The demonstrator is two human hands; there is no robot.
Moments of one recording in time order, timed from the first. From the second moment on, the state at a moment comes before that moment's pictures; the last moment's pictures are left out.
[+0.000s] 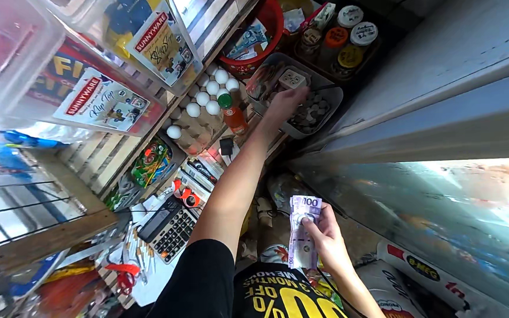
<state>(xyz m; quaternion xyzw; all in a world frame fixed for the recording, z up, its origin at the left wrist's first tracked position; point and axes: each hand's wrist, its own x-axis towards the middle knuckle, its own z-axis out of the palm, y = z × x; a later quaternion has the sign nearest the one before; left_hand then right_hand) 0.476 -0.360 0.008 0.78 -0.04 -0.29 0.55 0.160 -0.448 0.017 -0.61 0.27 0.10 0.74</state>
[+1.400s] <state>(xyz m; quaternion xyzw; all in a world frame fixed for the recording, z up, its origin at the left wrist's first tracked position) 0.480 -0.418 -0.024 0.90 -0.35 -0.22 0.12 0.152 -0.451 0.015 -0.61 0.27 0.10 0.74</state>
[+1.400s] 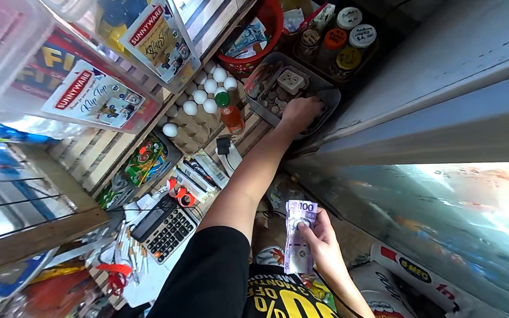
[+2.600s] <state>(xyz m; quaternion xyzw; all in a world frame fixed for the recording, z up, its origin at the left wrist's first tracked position) 0.092 -0.161 0.037 0.65 0.22 -0.38 0.62 0.209 -0.401 0.068 -0.66 -0.05 0.21 0.72</state>
